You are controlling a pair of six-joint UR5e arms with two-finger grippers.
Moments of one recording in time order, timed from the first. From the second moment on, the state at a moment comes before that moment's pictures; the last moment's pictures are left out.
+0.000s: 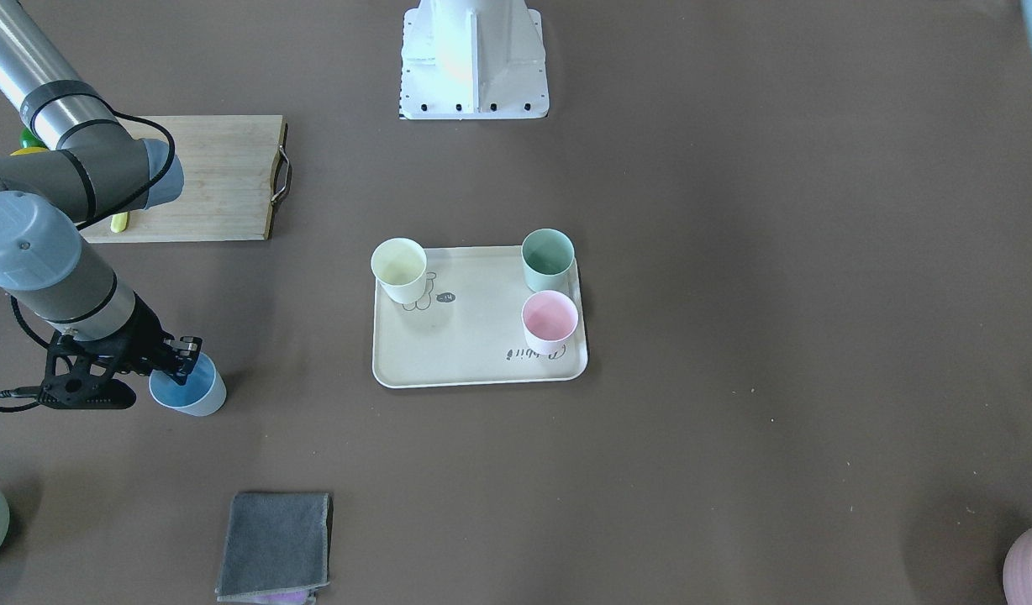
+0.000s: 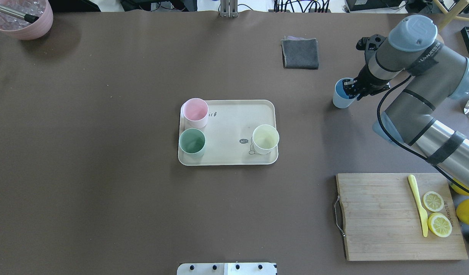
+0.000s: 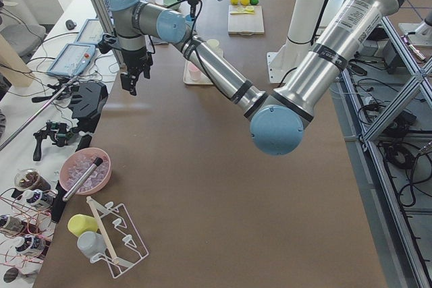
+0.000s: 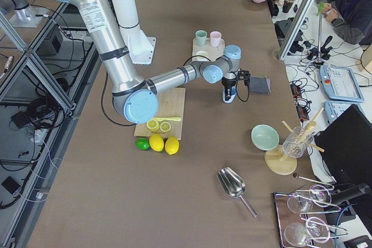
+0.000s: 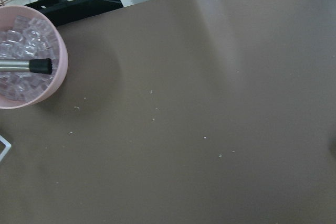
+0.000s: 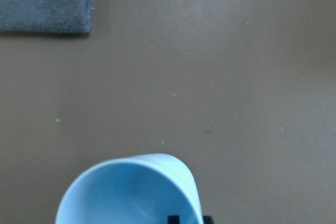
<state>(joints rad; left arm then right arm) -1.46 -2.14 -1.68 -1.16 -2.30 0.06 0.92 -1.16 1.51 -1.34 2.07 0.88</state>
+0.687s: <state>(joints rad) -1.60 -1.92 -1.58 -1.22 -2.33 0.17 0.85 -0.97 1.67 -1.53 2.07 1.22</state>
